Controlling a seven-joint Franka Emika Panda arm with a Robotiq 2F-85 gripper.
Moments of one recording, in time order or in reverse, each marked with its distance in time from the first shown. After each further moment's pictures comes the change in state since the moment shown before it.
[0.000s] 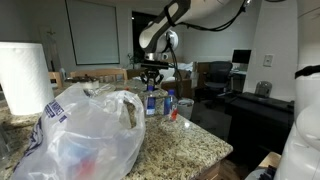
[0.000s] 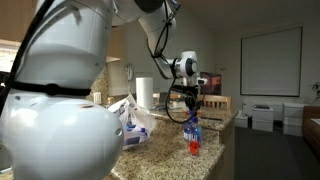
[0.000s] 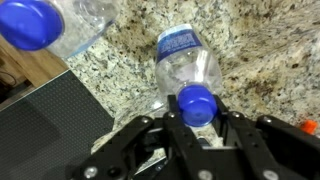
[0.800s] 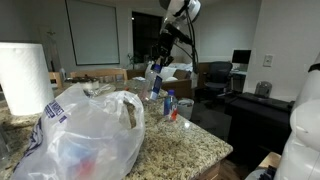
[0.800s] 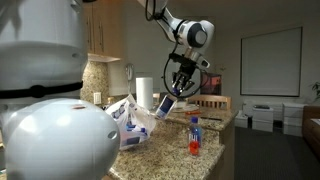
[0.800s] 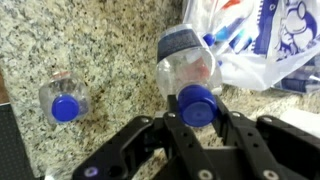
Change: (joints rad) arm -0.083 -0.266 -0.039 -0.005 0.484 -0.563 -0.661
